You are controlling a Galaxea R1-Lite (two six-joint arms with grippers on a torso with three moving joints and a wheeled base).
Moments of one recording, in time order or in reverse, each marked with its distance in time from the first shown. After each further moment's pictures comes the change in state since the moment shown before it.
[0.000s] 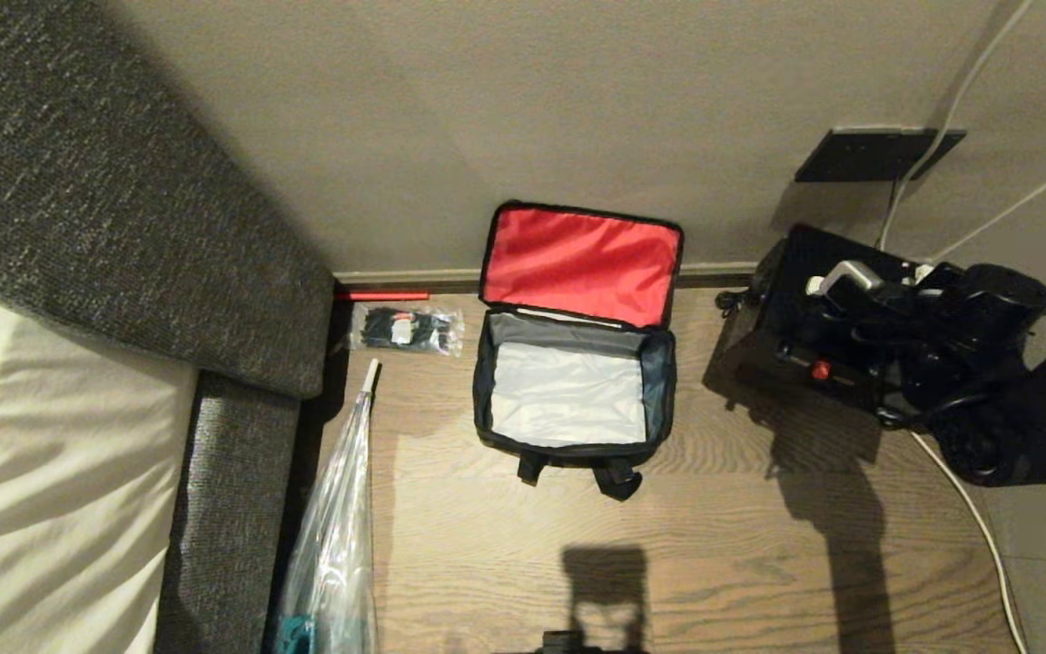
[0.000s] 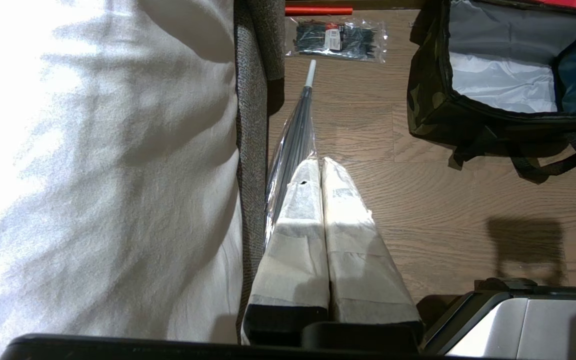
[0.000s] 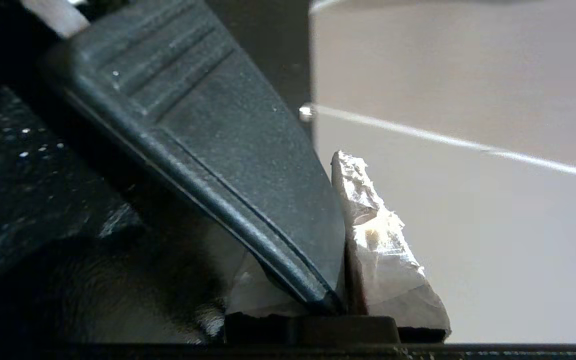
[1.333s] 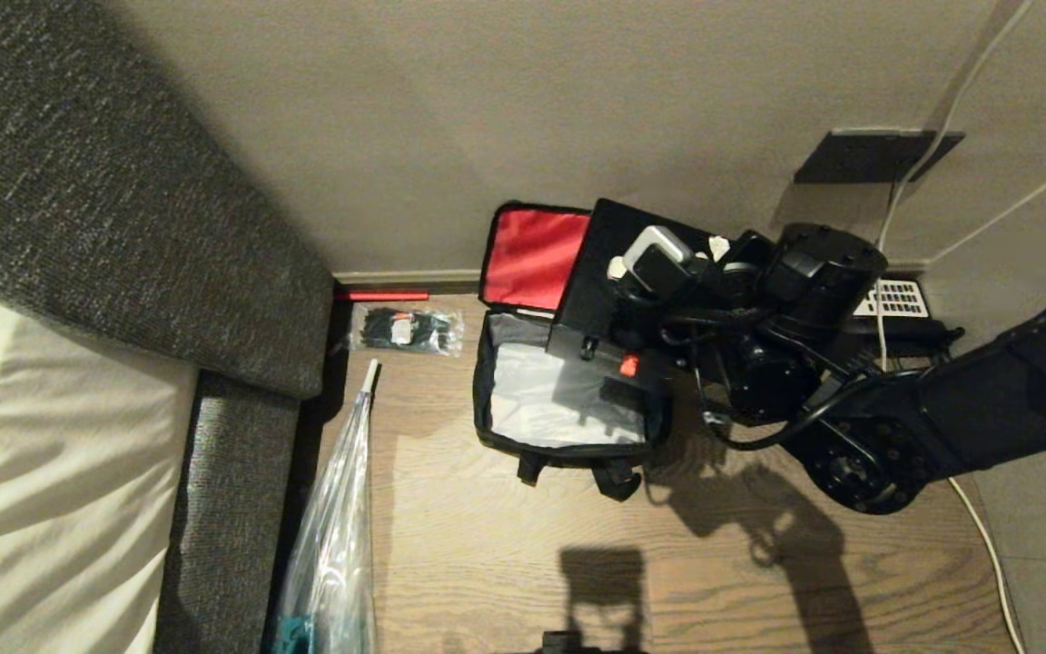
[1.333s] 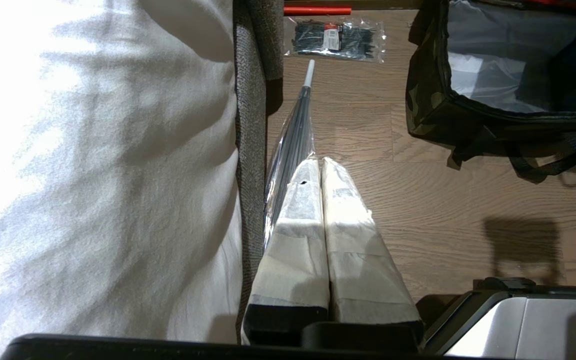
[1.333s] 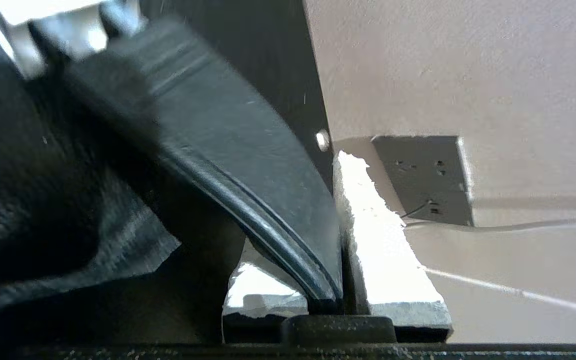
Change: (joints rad) left arm 0.000 0.000 0.000 0.000 0.000 -0.001; right arm 0.616 -0.066 -0.182 0.237 -0.201 0.139
